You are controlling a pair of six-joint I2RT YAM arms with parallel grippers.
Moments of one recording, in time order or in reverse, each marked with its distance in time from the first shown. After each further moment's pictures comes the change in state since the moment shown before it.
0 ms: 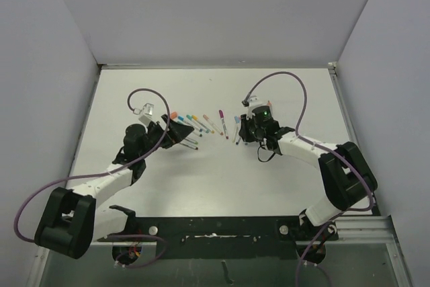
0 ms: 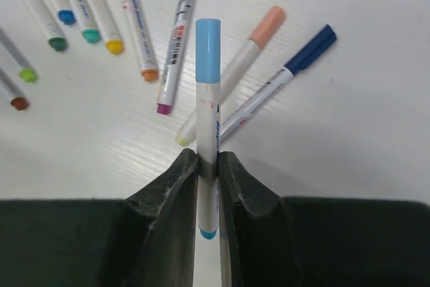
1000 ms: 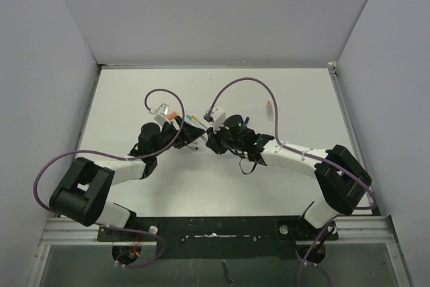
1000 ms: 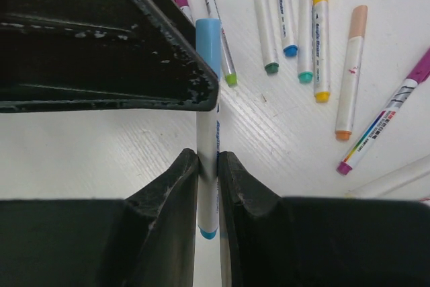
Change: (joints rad) left arm -0.115 0.279 0.036 0.232 0.003 -0.050; right arm 0.306 0.002 0.070 0.077 -0.130 -0.134
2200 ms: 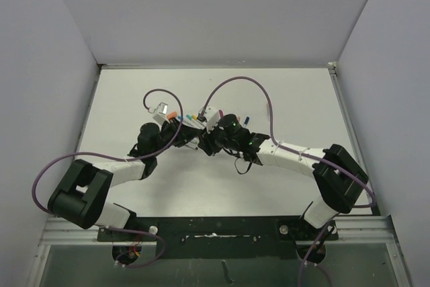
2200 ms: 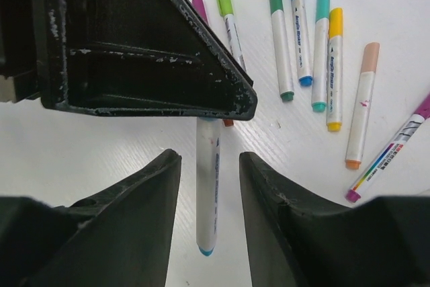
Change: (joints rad) left arm -0.005 -0.014 0.000 0.015 -0.029 -0.013; right arm 0.051 0.012 0.048 -0.001 0.009 -0.023
